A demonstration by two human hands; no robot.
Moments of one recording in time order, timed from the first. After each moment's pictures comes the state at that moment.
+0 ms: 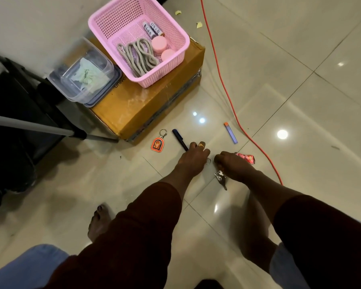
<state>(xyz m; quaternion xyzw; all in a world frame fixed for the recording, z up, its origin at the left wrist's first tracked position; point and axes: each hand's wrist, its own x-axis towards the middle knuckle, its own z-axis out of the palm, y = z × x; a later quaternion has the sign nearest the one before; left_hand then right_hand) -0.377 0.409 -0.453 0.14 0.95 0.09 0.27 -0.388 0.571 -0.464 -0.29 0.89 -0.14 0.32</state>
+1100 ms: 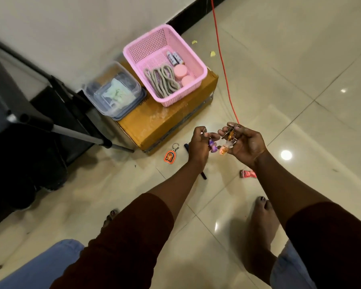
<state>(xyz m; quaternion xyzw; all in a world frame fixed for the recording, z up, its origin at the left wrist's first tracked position) -0.417 0.408 -0.366 -0.30 0.60 0.74 0.08 -0.457 0.540 -0.363 0.24 0.39 -0.82 0.33</state>
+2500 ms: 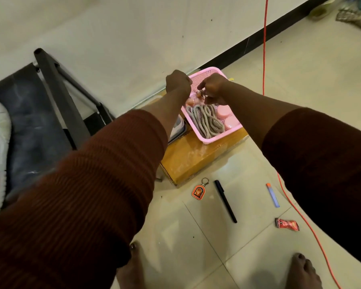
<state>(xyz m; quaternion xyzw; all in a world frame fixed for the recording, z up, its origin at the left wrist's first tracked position) -0.618 0.198 -0.273 -0.32 0.88 0.34 -0.02 -0.649 0.301 -0.271 -0.04 0.85 -0.42 0.31</state>
